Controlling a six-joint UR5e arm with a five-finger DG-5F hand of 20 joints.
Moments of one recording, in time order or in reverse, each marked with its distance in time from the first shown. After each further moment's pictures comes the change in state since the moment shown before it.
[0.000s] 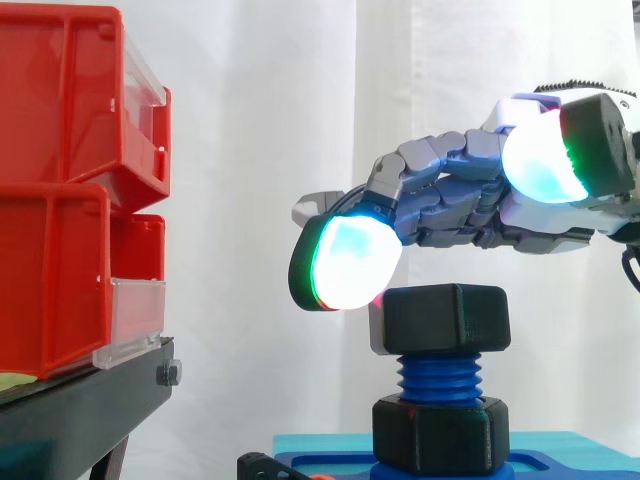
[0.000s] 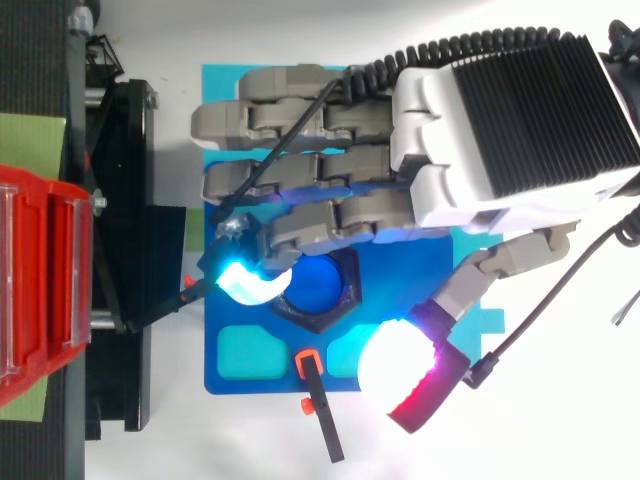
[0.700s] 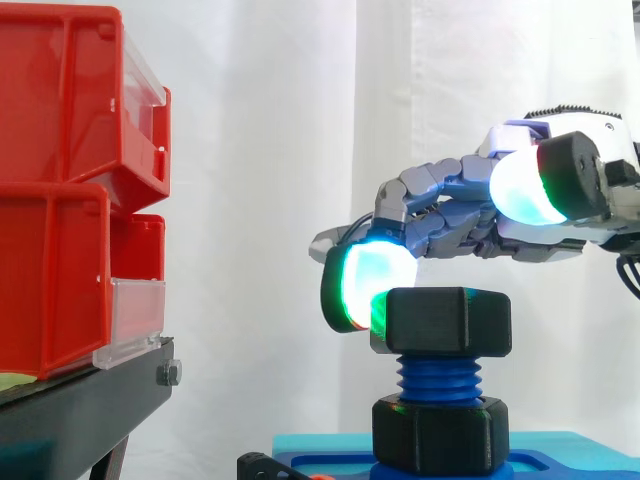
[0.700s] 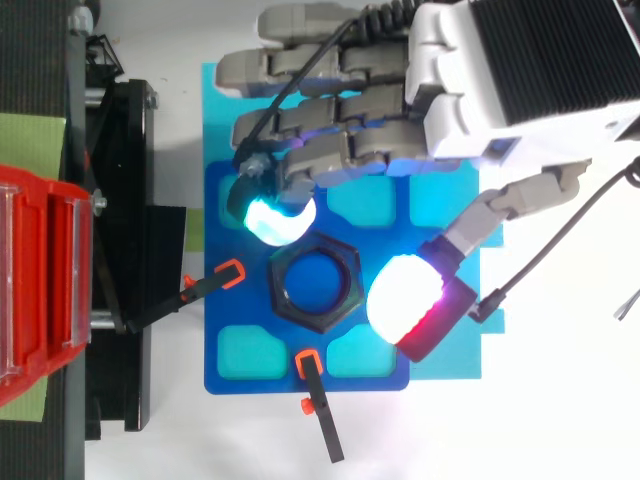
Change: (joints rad) arm -0.046 0.000 0.000 -0.016 -0.016 -0.005
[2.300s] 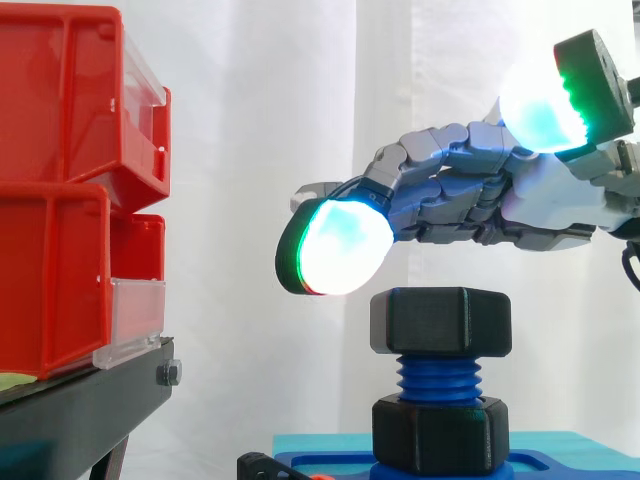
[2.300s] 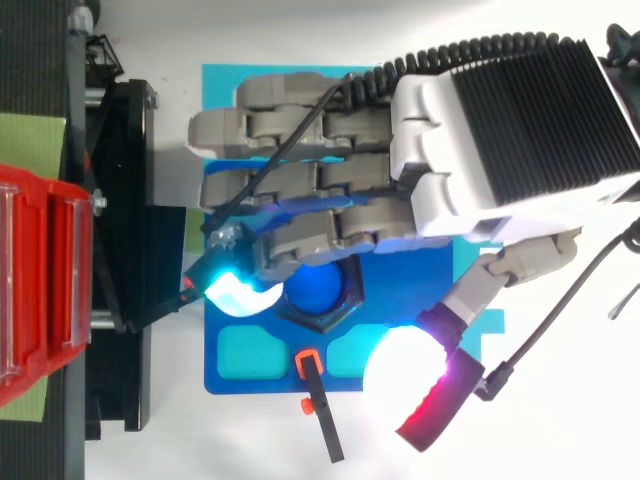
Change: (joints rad) arm 0.052 0.000 0.002 0.021 0.008 0.023
